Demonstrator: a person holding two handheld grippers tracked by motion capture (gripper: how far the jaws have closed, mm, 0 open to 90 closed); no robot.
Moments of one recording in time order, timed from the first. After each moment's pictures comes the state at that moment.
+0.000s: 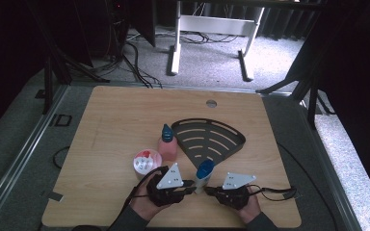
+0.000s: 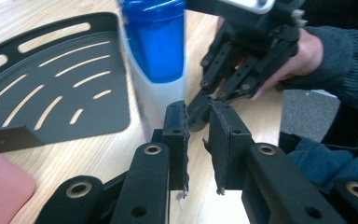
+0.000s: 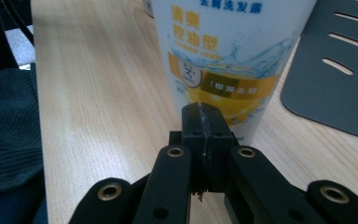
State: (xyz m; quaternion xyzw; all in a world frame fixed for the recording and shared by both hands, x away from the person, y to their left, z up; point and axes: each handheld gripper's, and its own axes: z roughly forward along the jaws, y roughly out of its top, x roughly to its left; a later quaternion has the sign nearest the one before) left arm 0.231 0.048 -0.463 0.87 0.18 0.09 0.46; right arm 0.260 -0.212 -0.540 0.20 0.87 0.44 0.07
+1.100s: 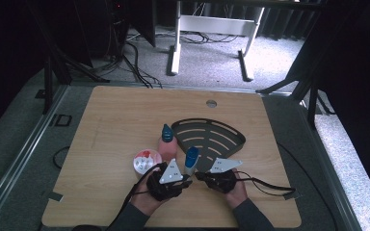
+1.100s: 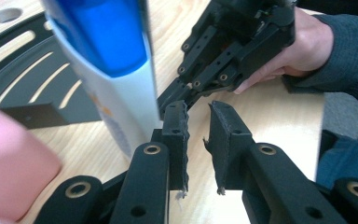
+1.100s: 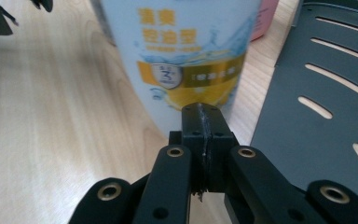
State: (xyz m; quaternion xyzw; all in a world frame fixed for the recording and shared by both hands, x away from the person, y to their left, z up) left arm 0.249 0.053 -0.479 0.87 0.22 0.12 0.43; right arm 0.303 -0.181 -0.544 0.22 0.86 0.45 0.08
